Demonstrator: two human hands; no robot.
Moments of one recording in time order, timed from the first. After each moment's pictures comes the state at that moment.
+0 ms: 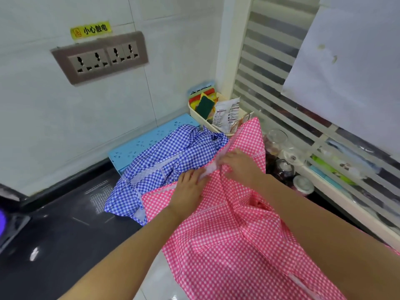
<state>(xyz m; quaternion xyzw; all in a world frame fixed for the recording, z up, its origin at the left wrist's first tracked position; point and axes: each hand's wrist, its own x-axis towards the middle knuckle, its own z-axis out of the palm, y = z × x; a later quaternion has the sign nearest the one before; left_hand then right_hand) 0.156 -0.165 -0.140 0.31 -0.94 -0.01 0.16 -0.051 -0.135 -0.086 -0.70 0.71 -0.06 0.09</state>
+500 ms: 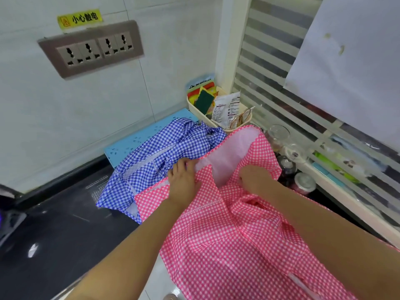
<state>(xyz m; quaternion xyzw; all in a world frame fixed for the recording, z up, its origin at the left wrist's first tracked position) 0.139 -0.177 -0.140 0.48 -0.86 -0.13 0.13 -0.068 -0.110 -0.109 -0.60 0.78 0.14 0.12</state>
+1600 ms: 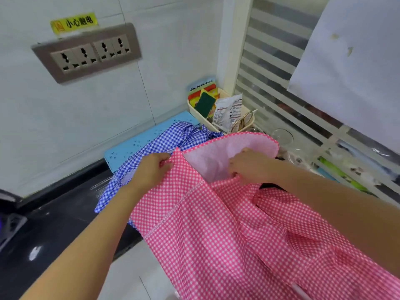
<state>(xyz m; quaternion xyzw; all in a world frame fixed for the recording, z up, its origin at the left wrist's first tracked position) 0.190 -0.235 -0.069 0.50 -0.80 -0.31 0.12 -0.079 -0.144 -0.046 -0.81 0.55 0.18 0.12</state>
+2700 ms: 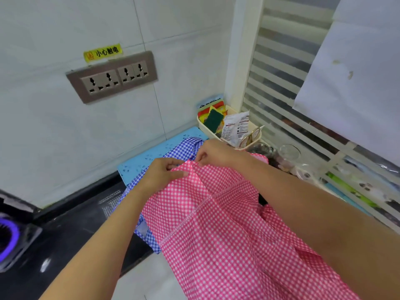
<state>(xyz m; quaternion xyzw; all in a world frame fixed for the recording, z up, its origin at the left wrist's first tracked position) 0.197 -0.248 -0.040 0.49 -0.72 -0.46 0.16 0.000 -0.229 -0.011 -0.73 0.63 -0.08 0.26</state>
